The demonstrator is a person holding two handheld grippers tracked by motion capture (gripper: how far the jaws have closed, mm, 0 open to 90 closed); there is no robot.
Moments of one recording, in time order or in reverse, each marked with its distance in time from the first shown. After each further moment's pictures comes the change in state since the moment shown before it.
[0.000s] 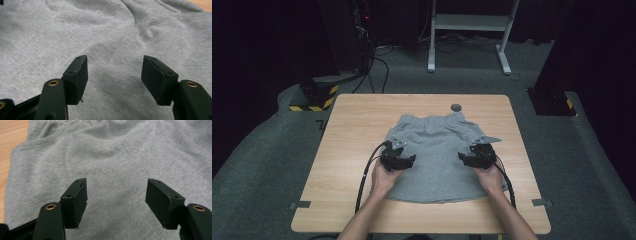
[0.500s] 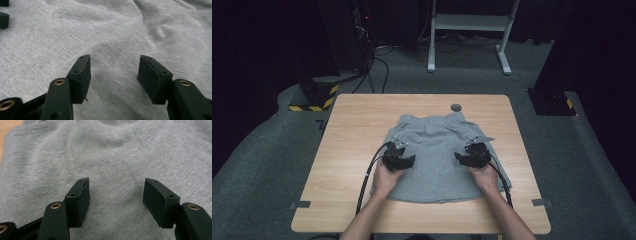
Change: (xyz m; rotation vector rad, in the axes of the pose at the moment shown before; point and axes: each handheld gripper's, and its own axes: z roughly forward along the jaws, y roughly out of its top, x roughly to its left) left arm 0.001 -0.005 0.018 0.047 0.042 -0.019; right arm 0.006 0.002 0.019 0.028 -0.004 -0.015
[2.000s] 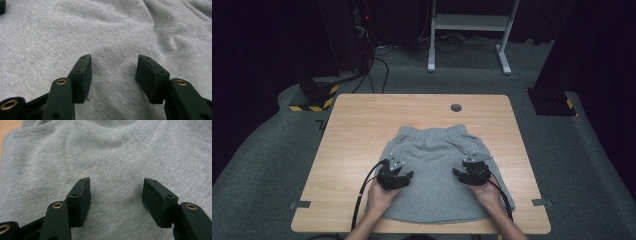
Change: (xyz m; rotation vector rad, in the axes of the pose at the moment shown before) left arm -0.022 -0.043 -0.036 -0.046 -0.030 0.057; right arm 0.036 -0.037 -0.022 0.000 0.019 -0.117
